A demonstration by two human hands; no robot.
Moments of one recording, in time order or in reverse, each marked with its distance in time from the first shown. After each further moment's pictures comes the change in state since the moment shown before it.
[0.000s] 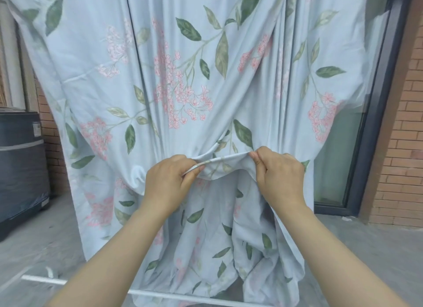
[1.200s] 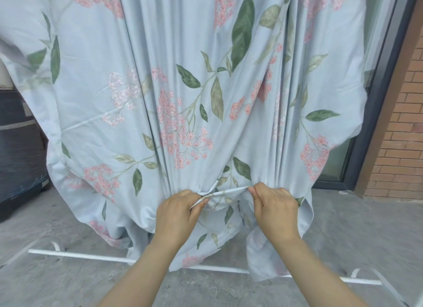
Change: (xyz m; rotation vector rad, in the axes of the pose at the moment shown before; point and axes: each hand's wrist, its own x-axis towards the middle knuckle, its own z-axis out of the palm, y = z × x) left_hand -0.124 0.003 0.063 -0.083 -0.190 -0.157; right_hand -0.141 0.001 0.024 -0.004 -0.071 0.043
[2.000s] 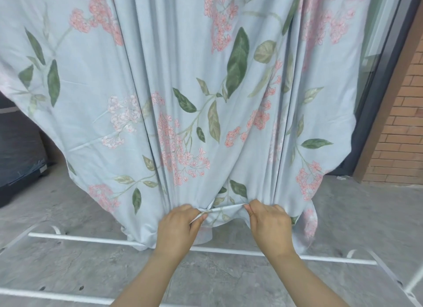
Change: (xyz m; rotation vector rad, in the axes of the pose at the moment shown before) left_hand -0.065 -0.015 0.041 0.093 -0.145 -0.070; right_hand -0.079 -0.003 0.008 -0.039 -0.156 0.015
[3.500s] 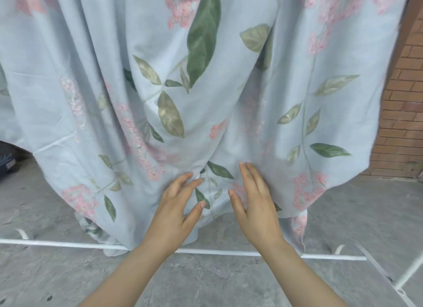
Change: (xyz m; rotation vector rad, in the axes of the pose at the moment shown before) left_hand 0.033 0.023 0.004 -0.425 -0.138 0.004; right_hand 0.022 0.003 0.003 0.497 -0.406 0.257
